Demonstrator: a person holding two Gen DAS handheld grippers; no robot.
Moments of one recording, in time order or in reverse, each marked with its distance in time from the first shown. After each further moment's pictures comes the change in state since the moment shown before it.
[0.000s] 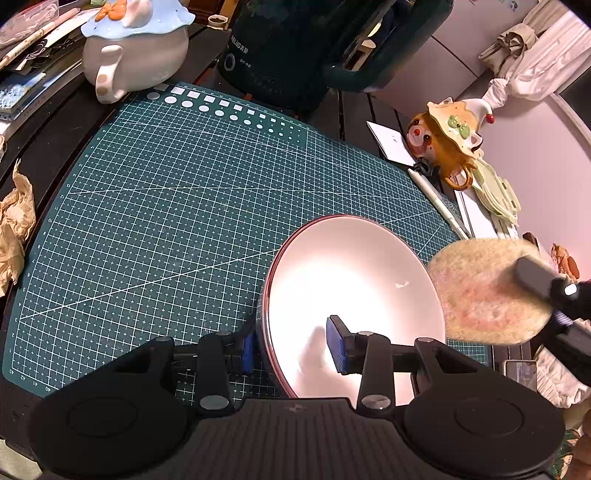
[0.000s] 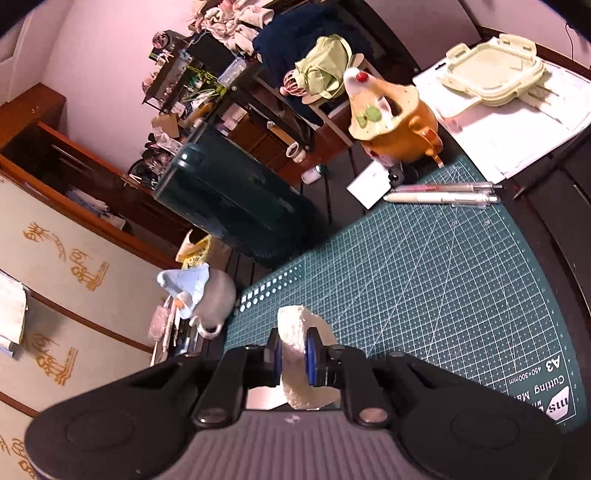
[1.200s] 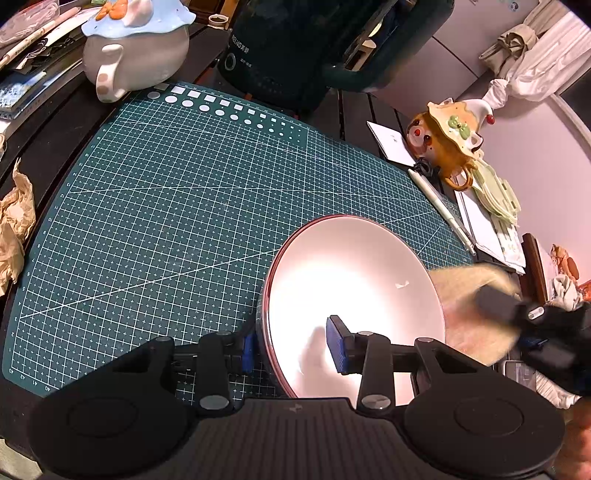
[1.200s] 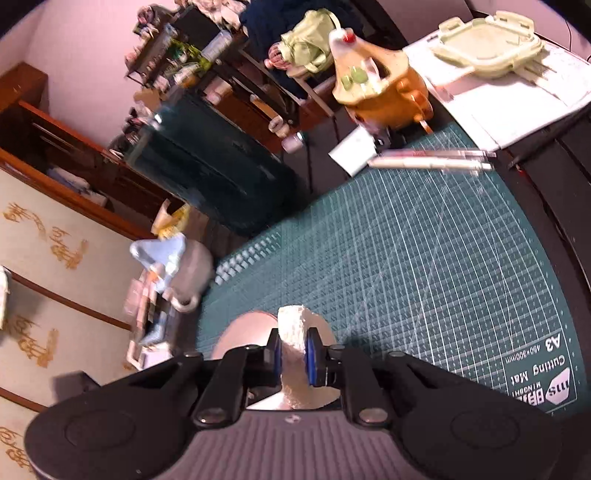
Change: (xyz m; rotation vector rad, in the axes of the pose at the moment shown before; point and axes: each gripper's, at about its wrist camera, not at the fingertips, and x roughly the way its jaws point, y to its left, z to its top) left arm -0.002 -0.002 0.000 -0.002 0.004 0.004; right arm -0.013 0.004 0.007 0.009 -0.035 0.021
